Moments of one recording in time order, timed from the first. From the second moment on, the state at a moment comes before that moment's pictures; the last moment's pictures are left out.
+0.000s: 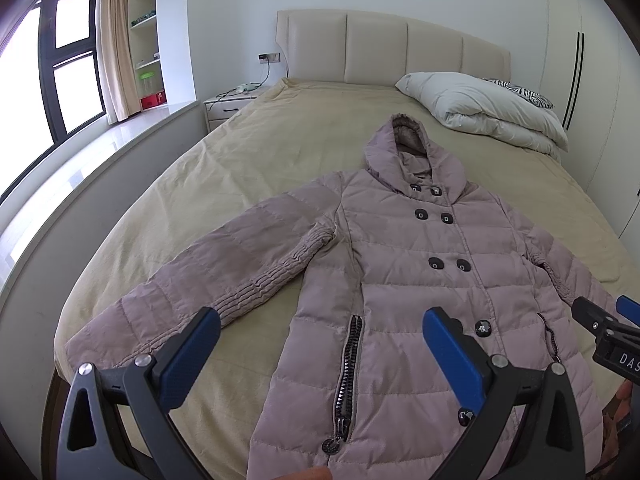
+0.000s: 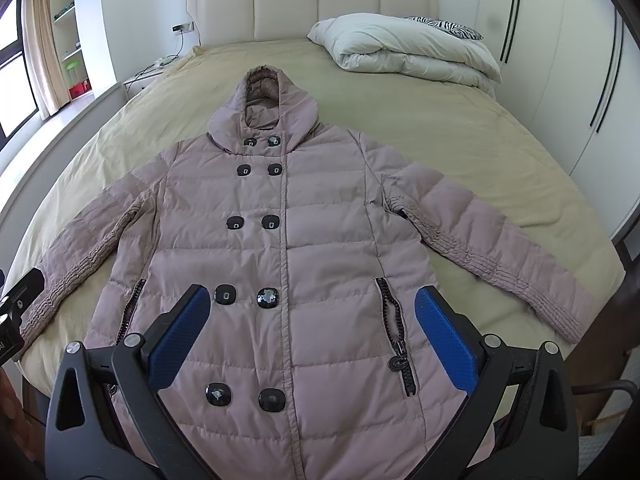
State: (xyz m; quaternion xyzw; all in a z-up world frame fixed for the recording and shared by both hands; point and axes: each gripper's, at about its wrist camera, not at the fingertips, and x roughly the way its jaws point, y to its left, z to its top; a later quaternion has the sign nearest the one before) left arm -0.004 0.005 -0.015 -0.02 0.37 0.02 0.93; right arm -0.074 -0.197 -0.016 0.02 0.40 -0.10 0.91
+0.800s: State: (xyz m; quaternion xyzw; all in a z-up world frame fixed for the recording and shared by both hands) left arm -0.060 0.172 -0.102 -0.38 0.38 0.03 0.85; right arm -0.065 -0.162 -0.051 0.11 0.42 0.04 0.90
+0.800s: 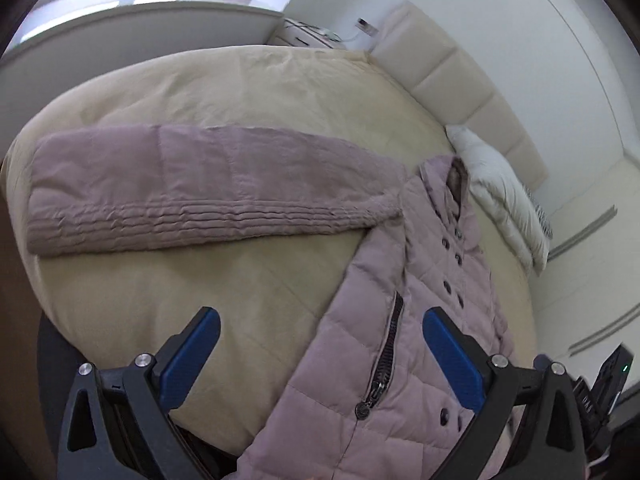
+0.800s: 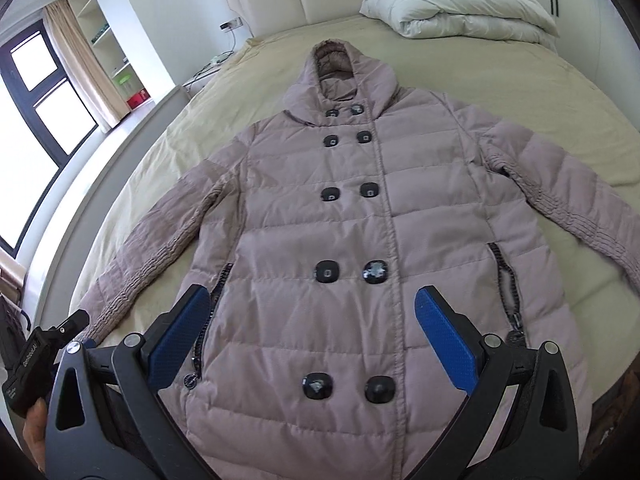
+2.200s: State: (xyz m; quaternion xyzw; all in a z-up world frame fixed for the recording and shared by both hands) left arm 0.042 0.012 -0.089 0.00 0.31 -0.04 0.95; right arm -0.065 -0.281 -0.102 0.34 0.40 0.10 0.84
